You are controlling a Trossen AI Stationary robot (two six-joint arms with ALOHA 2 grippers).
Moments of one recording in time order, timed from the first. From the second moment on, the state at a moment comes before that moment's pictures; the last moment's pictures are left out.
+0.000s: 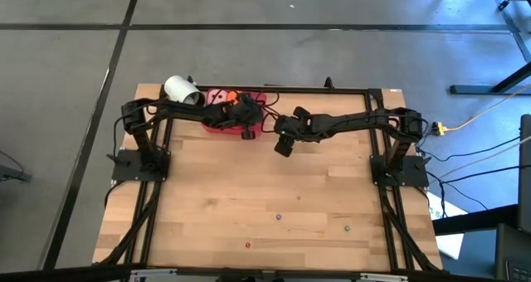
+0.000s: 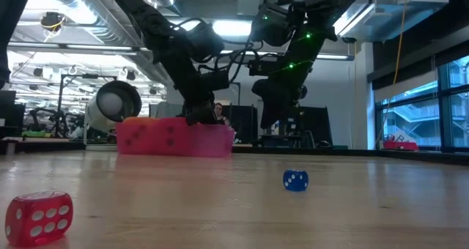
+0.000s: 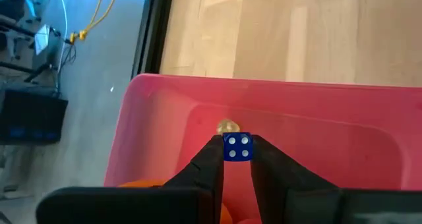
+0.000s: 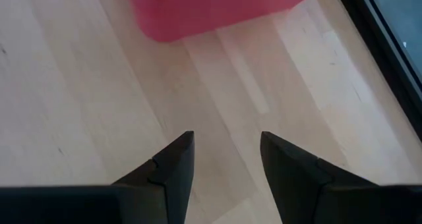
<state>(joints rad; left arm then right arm) 0.43 1.73 1.01 -0.03 -0.34 0.51 -0.15 1.81 1.18 -0.45 0.37 0.17</state>
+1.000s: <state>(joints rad) 0.40 1.66 1.01 -0.07 -0.40 0.46 -0.13 1.81 1.18 -0.44 0.29 0.15</state>
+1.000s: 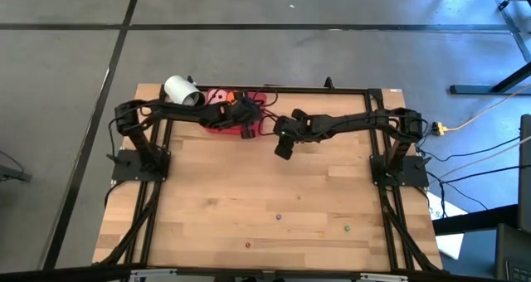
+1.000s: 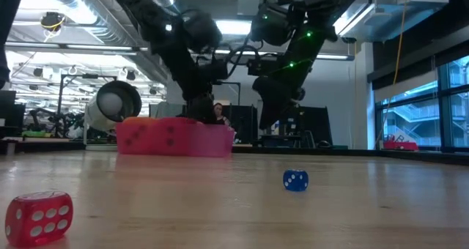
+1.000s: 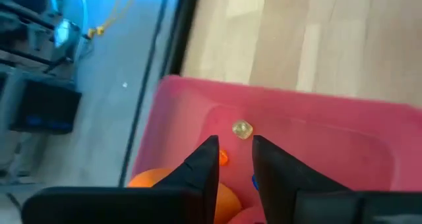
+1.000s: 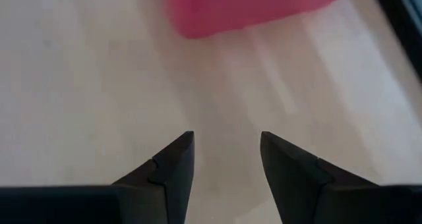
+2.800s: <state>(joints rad) 0.23 1.19 0.67 -0.10 -0.05 0.25 0.66 1.40 0.79 -0.74 -0.23 0.57</state>
